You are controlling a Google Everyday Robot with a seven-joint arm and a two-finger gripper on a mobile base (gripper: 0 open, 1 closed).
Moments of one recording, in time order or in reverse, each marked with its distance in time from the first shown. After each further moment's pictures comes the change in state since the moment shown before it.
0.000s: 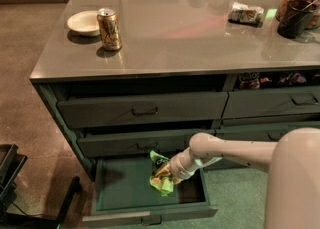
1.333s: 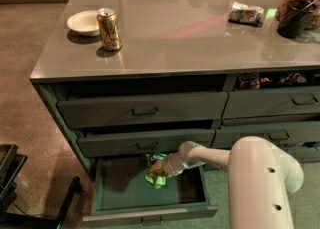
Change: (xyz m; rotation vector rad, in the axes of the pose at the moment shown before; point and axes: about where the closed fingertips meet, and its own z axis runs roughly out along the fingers) arm 0.111 0.010 0.119 0.065 0.122 -0.153
